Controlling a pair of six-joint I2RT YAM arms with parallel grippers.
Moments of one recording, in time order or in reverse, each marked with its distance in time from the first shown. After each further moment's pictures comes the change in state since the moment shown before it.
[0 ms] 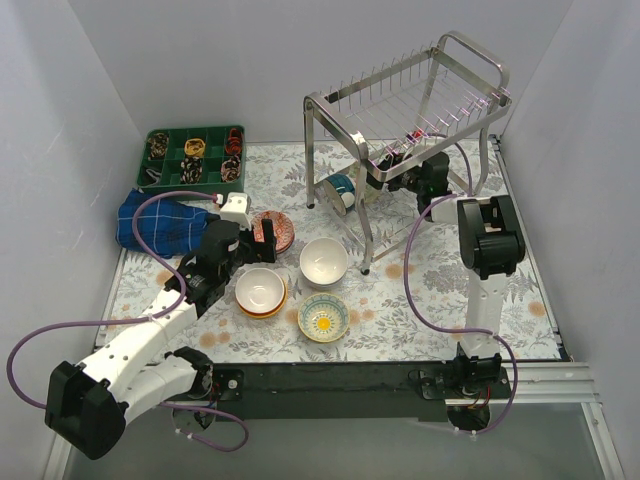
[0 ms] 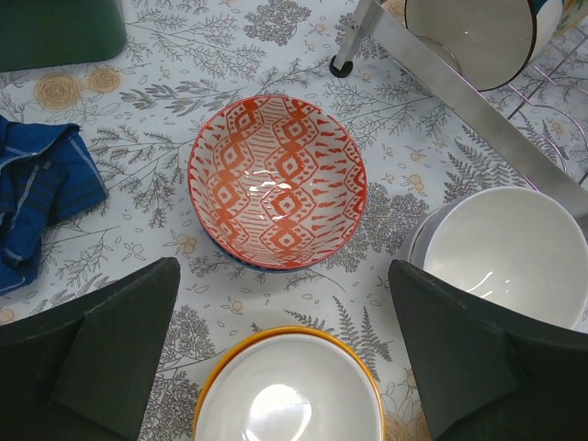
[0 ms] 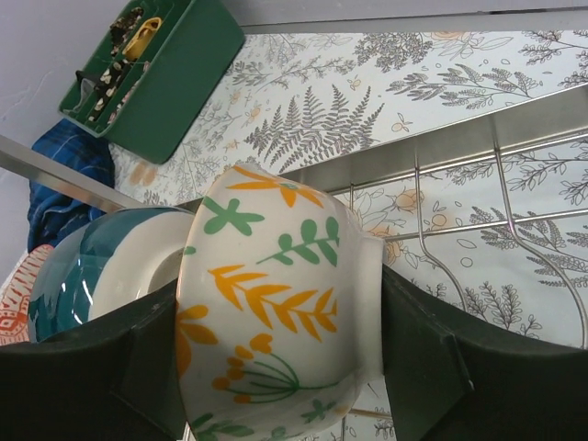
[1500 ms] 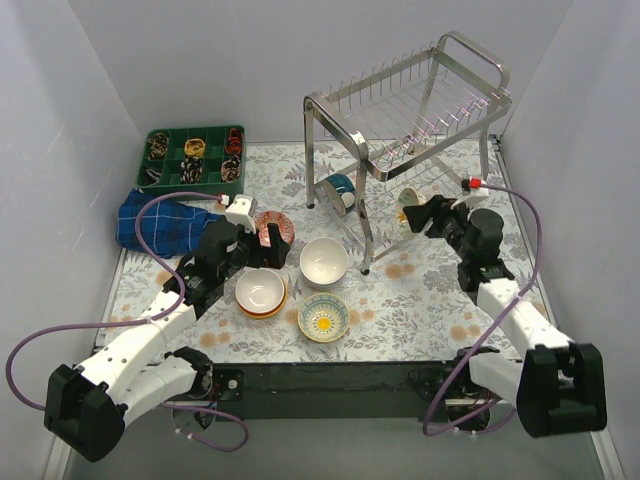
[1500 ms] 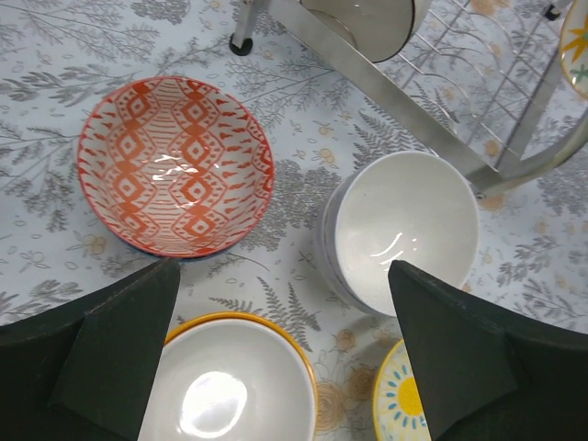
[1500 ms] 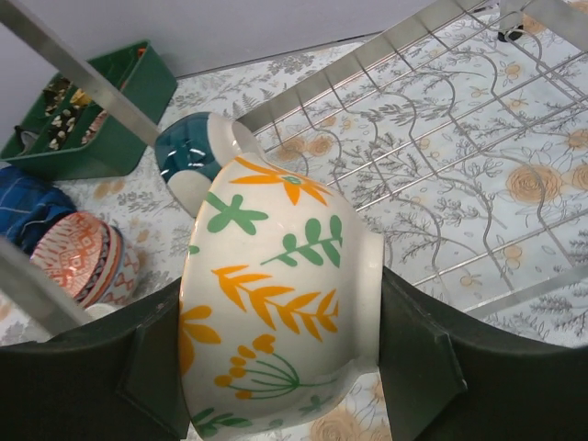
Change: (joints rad) left arm 0.000 -0.014 -0.002 0.001 0.201 -0.049; right arm -0.016 -1.027 -0.734 -0.275 0.418 -0.101
